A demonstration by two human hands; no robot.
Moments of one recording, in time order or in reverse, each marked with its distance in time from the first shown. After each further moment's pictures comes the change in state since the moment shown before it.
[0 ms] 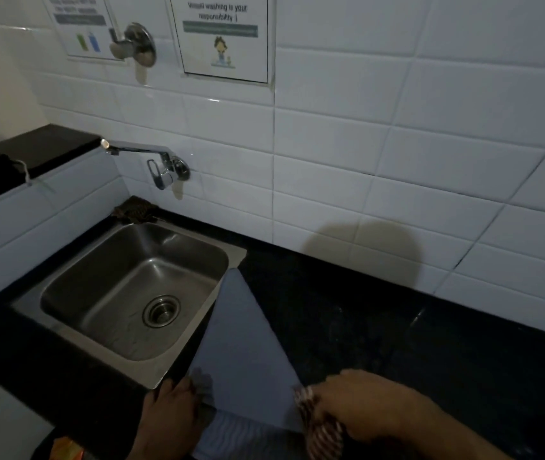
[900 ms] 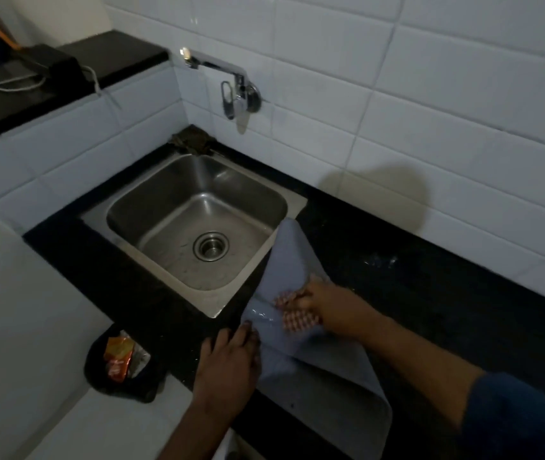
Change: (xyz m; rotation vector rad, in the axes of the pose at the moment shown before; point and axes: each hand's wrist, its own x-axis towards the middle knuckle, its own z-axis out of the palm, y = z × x) left_hand -0.024 -0.008 0.017 -0.121 0.080 0.018; right_hand 0.153 -0.006 -0.014 -0.036 0.369 -0.039
